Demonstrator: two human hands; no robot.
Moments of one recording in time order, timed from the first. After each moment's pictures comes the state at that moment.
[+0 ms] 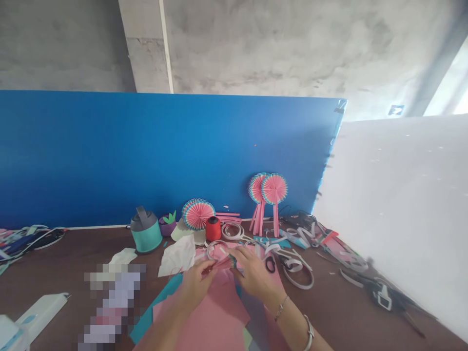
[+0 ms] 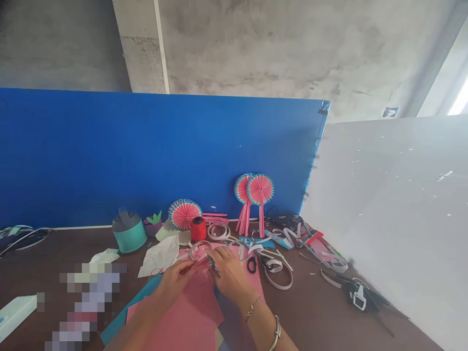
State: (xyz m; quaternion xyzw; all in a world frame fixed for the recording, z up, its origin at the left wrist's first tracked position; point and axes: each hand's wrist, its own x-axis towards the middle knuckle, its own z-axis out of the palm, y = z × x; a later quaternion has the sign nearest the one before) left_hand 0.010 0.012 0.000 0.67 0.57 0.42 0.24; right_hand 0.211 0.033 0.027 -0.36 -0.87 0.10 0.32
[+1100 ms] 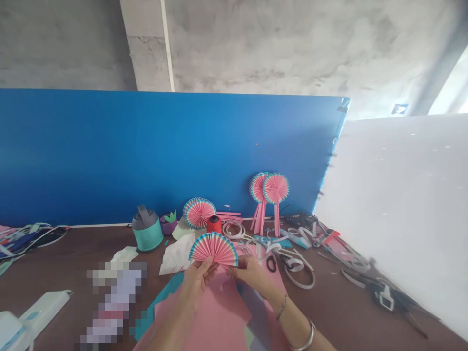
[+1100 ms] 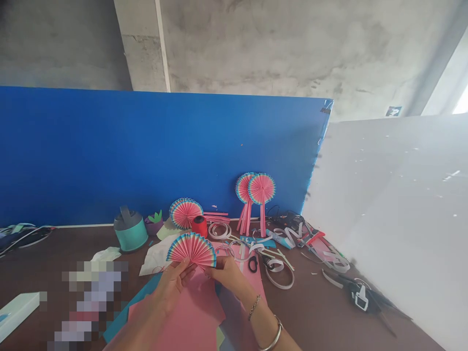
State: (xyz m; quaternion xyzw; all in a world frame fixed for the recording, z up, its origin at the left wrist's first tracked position) left_hand 0.029 0.006 0.012 0.19 0.40 0.64 0.62; right_hand 0.199 0.036 0.023 -0.39 -0.64 0.56 0.36
